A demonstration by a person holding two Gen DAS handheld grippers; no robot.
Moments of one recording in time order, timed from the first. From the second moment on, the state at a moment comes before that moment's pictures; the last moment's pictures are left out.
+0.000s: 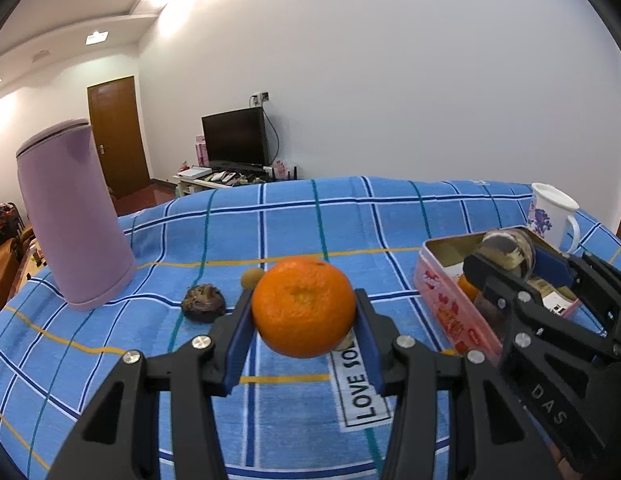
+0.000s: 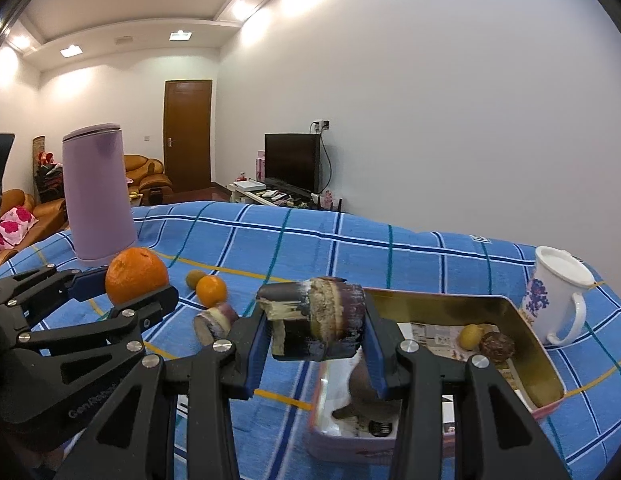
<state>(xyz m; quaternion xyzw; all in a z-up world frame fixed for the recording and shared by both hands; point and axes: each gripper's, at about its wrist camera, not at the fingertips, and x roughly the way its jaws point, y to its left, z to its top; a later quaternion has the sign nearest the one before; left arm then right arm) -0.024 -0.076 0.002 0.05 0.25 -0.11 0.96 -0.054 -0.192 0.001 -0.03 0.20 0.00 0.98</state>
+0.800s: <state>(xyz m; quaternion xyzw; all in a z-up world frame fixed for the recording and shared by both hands) -0.032 -0.132 0.009 0.07 0.24 -0.14 0.96 -0.070 -0.251 0.004 -0.02 0.20 -0.05 0.98</state>
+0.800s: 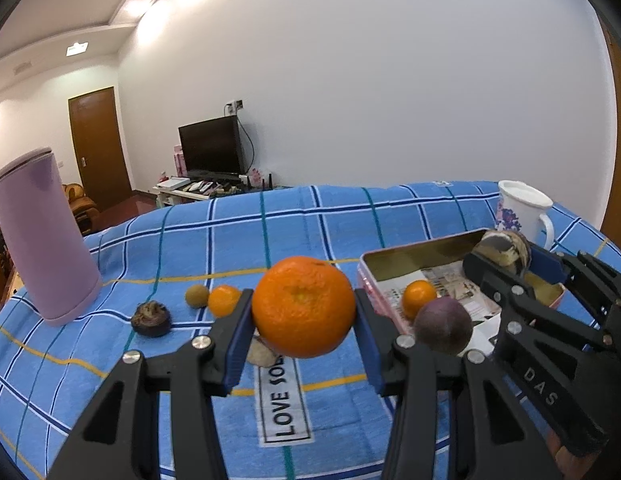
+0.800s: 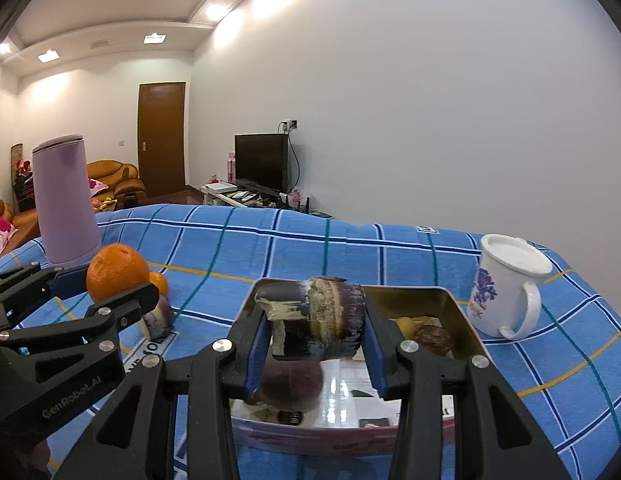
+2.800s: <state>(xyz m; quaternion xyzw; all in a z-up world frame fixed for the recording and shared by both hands) 0.005 -0.243 -0.014 0.09 0.29 -0.20 0.93 -0.024 -0.355 -0.010 0.03 0.29 -0.09 0.95</state>
